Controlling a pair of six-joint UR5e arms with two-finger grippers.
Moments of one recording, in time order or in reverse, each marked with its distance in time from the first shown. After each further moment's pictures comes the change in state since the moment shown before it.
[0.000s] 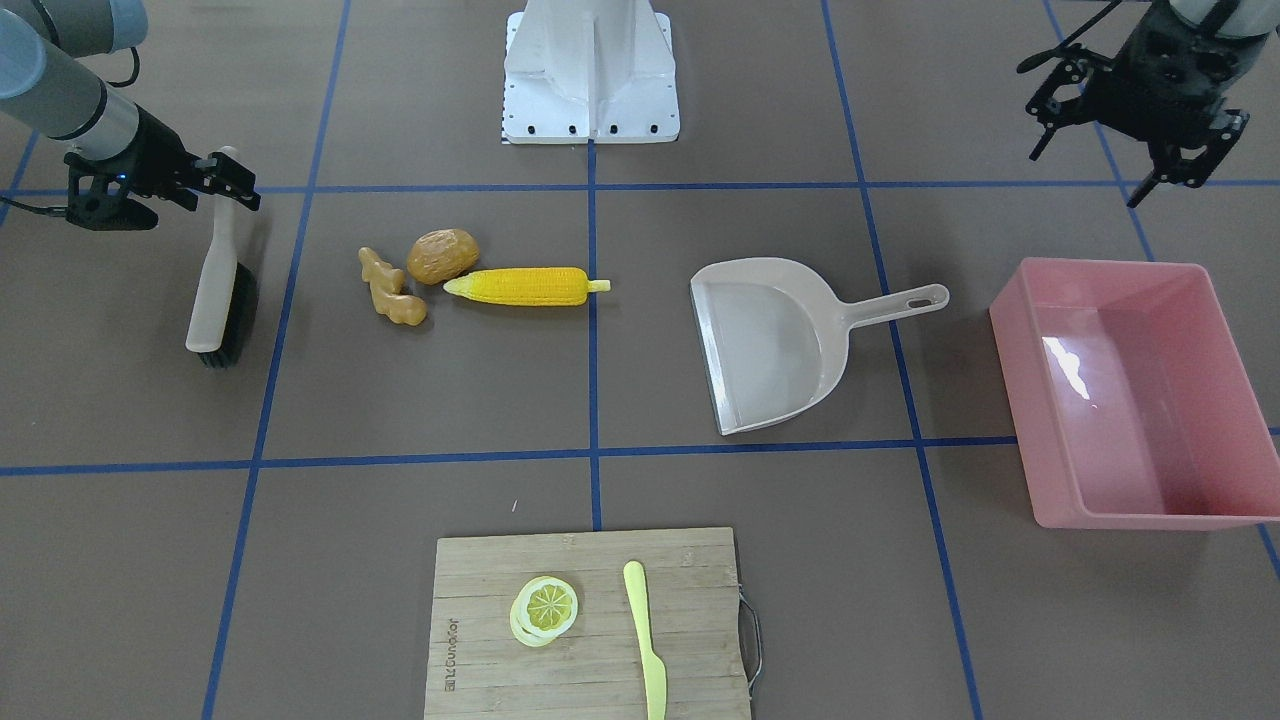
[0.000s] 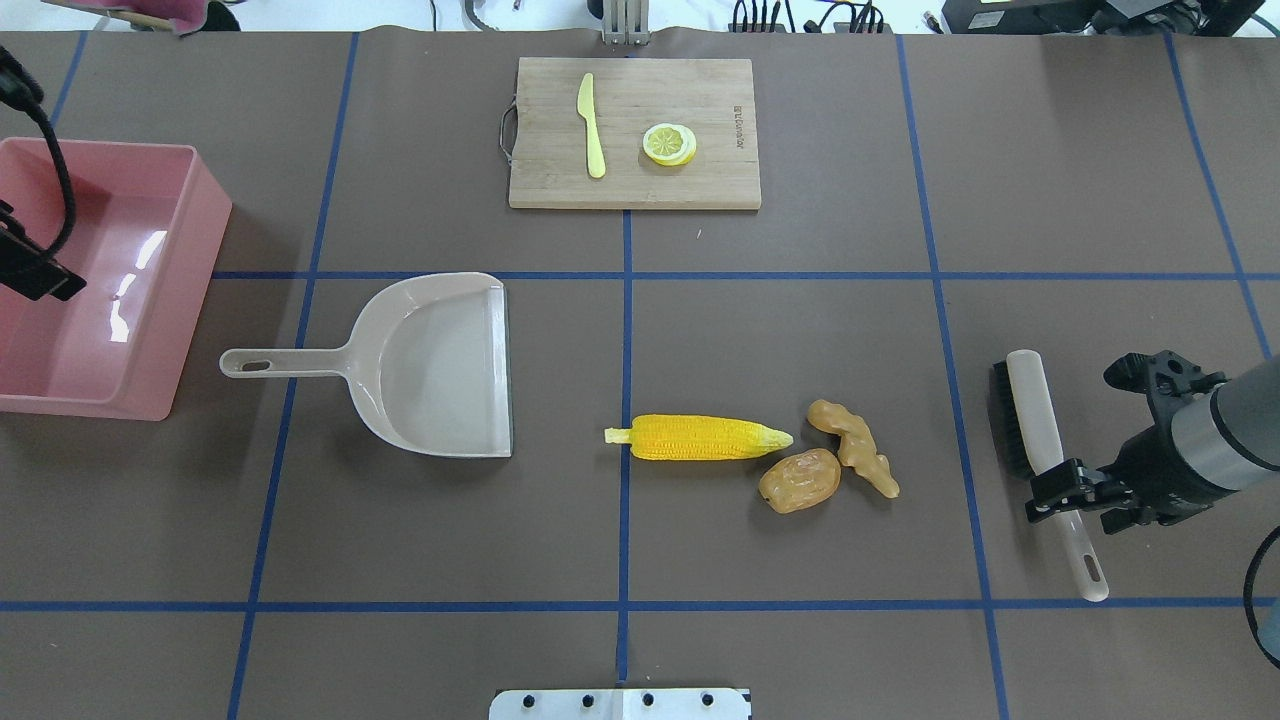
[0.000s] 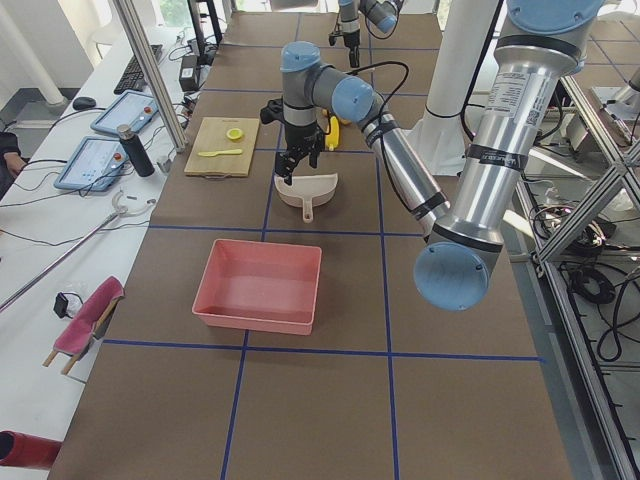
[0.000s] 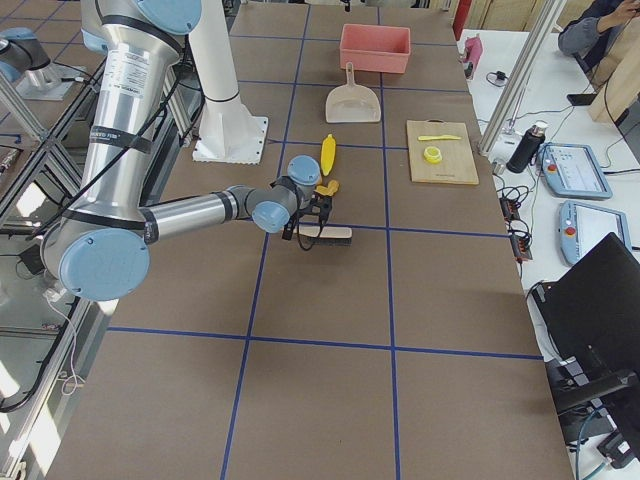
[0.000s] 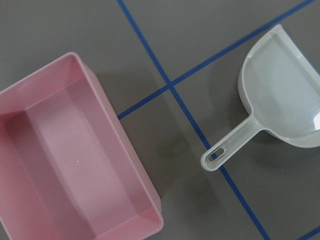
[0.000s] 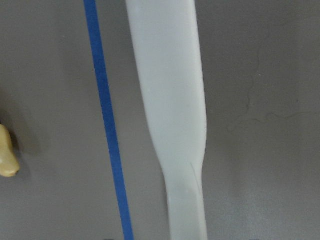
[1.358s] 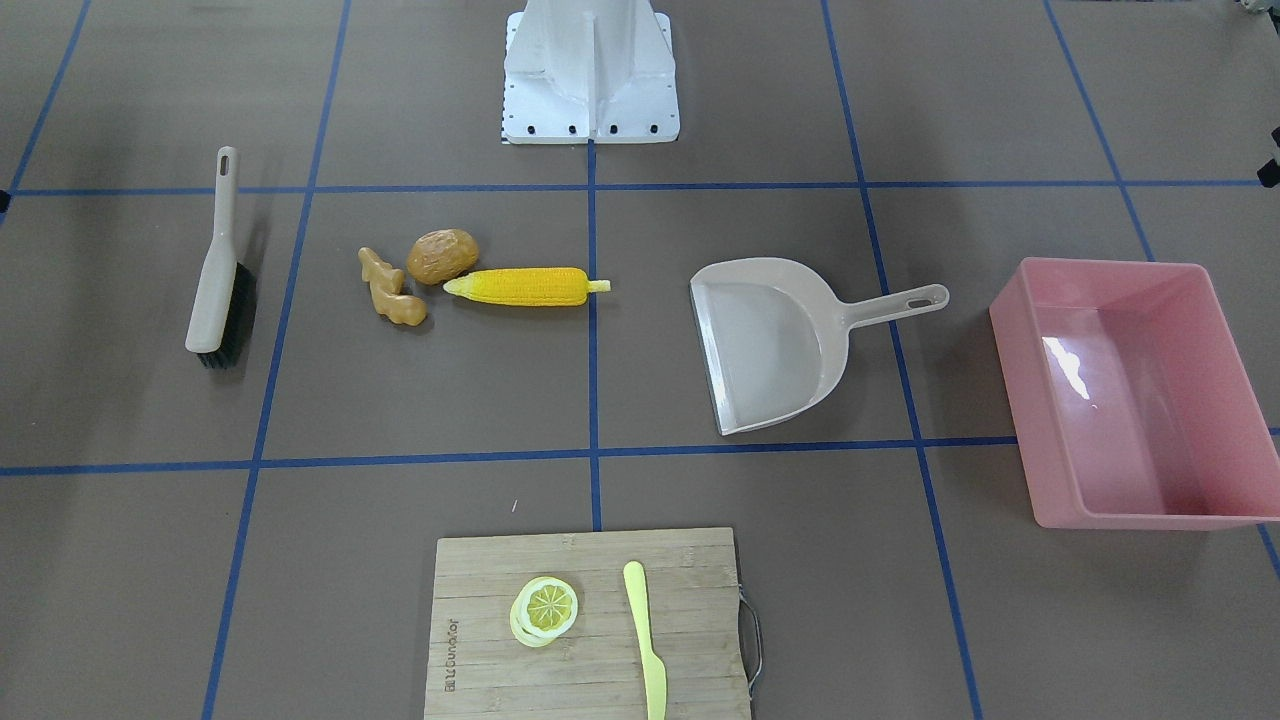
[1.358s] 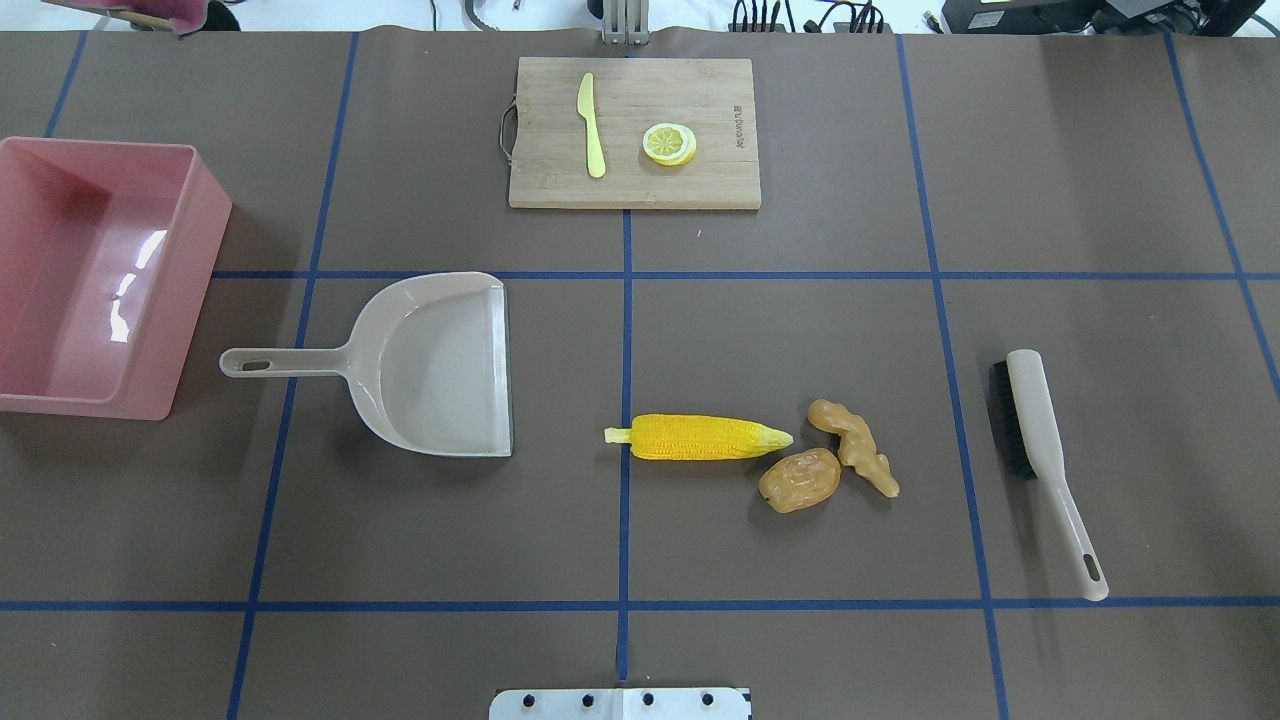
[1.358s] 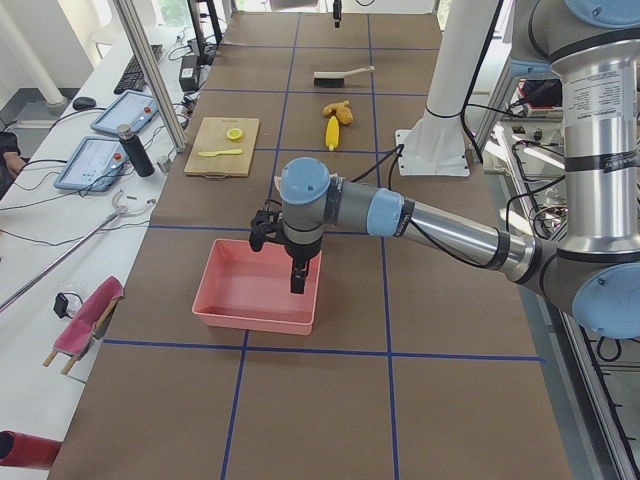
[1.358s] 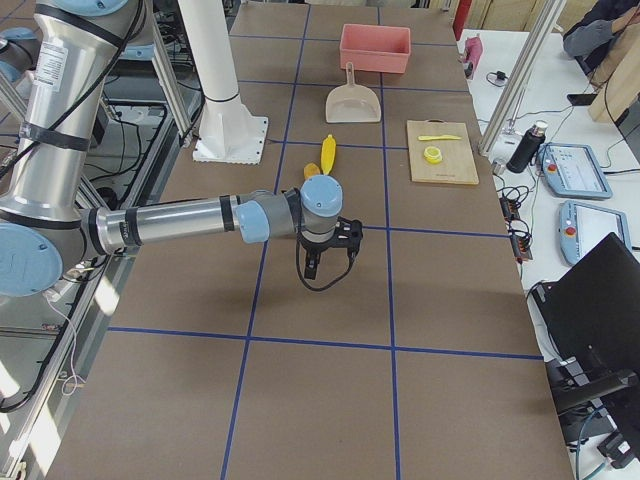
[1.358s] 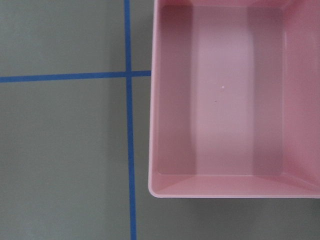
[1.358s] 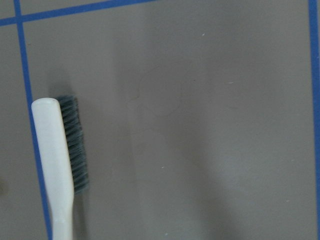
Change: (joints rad) left arm -0.398 0.388 0.188 -0.365 -0.203 -0.269; right arm 0.541 -0.052 0.065 -0.414 0.211 -0.640
